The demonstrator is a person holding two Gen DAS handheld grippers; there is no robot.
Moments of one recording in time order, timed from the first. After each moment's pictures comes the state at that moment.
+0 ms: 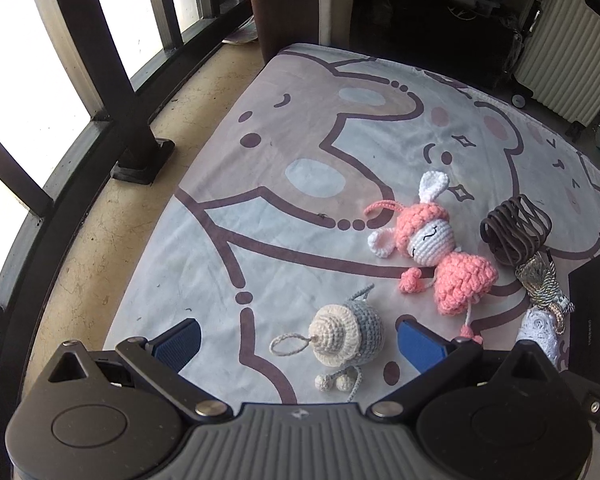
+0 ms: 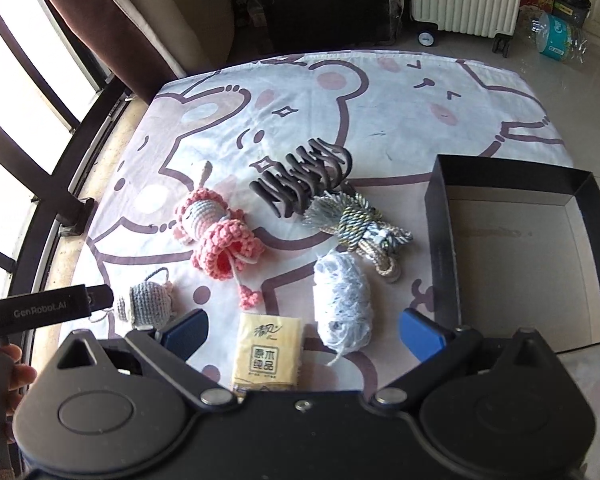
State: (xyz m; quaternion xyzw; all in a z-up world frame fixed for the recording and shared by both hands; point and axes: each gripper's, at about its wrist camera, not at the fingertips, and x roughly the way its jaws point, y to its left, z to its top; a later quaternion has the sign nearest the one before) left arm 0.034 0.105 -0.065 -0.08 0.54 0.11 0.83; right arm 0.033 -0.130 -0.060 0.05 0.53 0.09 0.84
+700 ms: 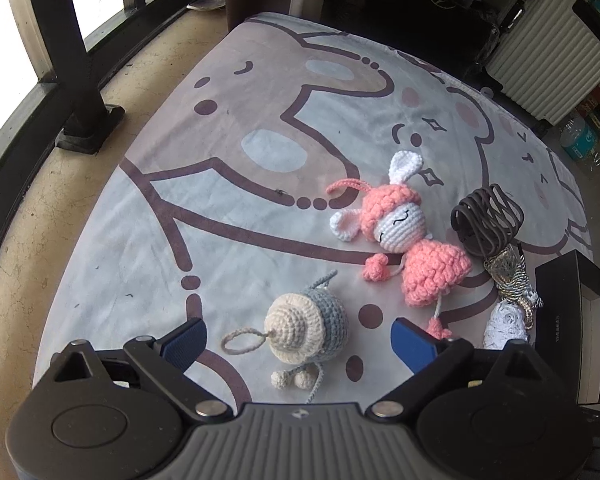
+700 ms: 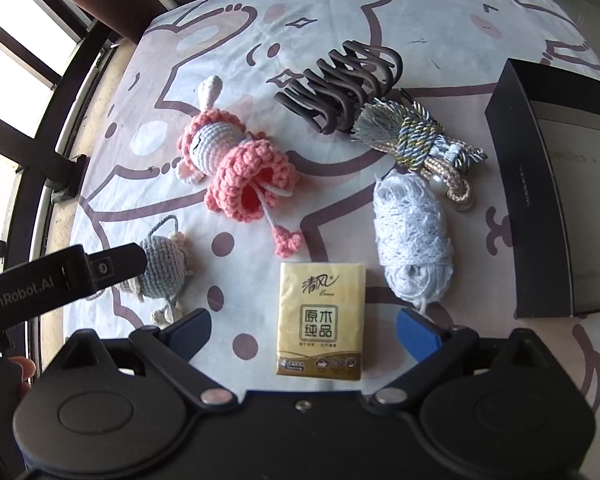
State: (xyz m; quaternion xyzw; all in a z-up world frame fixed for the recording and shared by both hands) left arm 0.045 0.116 -0.093 -0.15 0.56 0.04 0.81; right arm 0.048 -0.094 -0.114 0.08 0.62 0.09 0.78
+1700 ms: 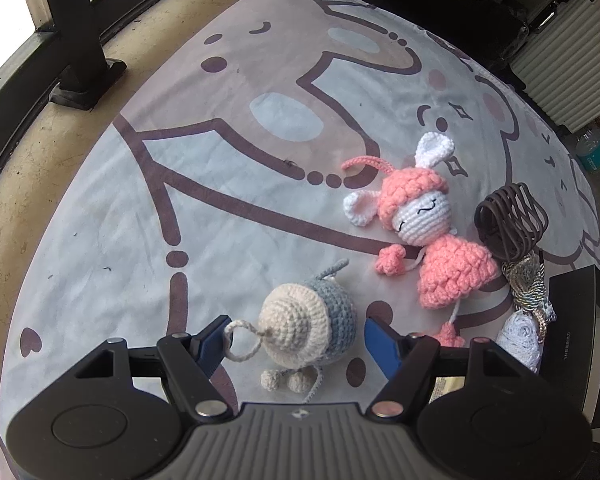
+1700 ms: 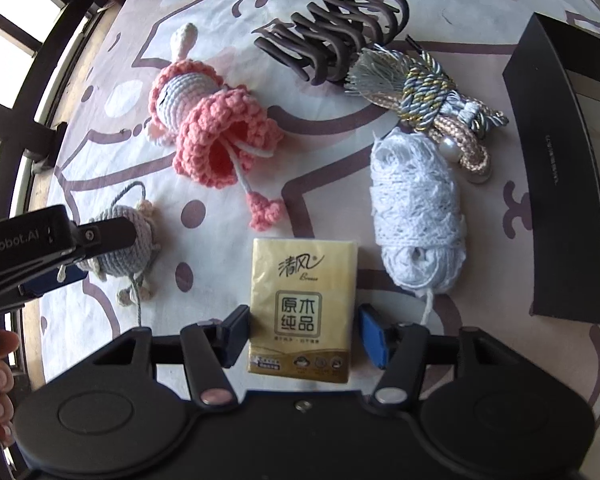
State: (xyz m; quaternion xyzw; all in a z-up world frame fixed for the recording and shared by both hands) left arm 0.057 0.116 -0.121 -0.18 0.58 0.06 0.79; right arm 0.057 -0.090 -0.150 0.05 0.66 0.10 0.75
